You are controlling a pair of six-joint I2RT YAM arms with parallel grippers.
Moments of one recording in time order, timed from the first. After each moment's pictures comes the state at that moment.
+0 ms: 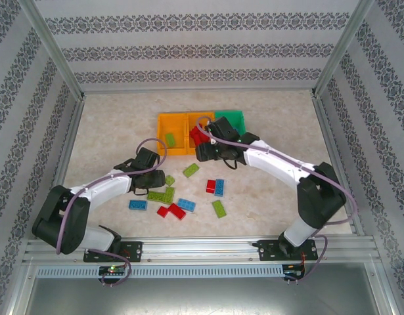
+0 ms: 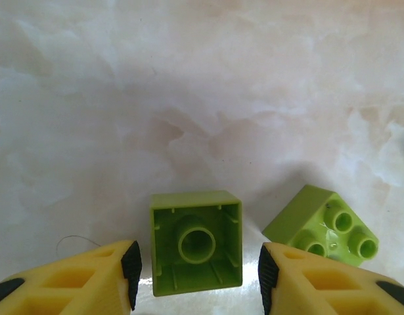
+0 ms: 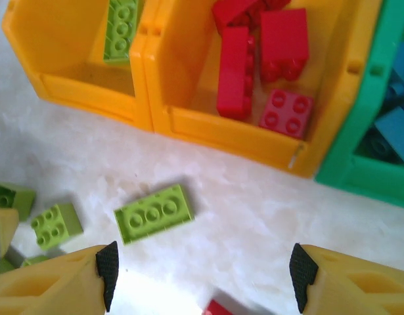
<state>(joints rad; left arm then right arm) -0.41 1.39 0.66 -0.41 -0.03 -0.56 0.67 1.61 1.19 -0.53 -0.02 0.40</state>
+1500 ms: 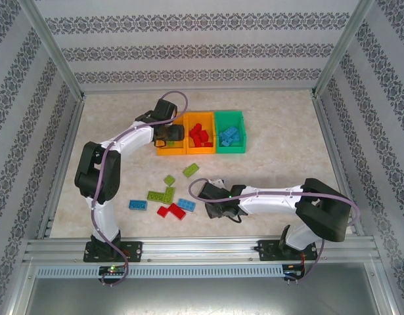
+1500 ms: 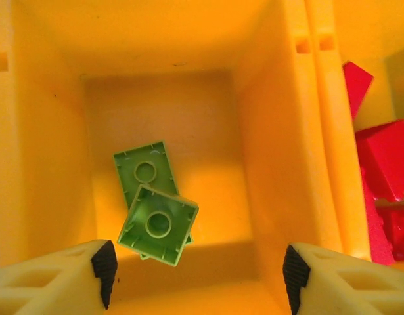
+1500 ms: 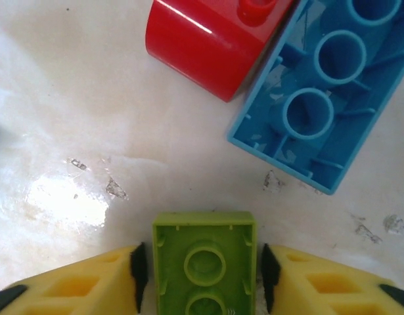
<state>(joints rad) -0.35 1.90 1.43 -0.52 -0.03 -0.34 1.09 1.52 0.73 -0.50 0.20 0.73</state>
